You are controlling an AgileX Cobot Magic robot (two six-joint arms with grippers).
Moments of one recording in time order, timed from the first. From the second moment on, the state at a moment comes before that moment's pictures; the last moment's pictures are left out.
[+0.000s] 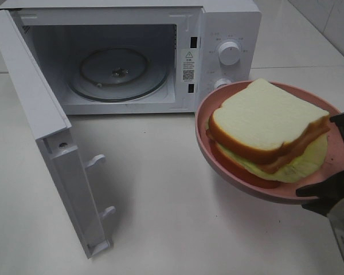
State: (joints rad) left arm 0.00 0.00 -0.52 -0.10 1.08 0.06; right arm 0.65 0.82 -0.35 -0.15 0.40 -1.23
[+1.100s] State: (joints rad) left arm 0.00 0.00 -0.52 -0.10 1.08 0.06; right arm 0.65 0.89 -0.34 -0.81 0.62 -0.21
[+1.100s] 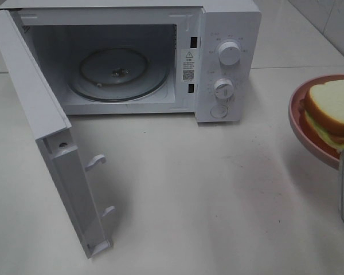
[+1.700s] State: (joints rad) left arm 0.00 0.00 -0.52 -0.10 1.08 0.06; right arm 0.65 1.10 -0.41 -0.96 0.74 0.28
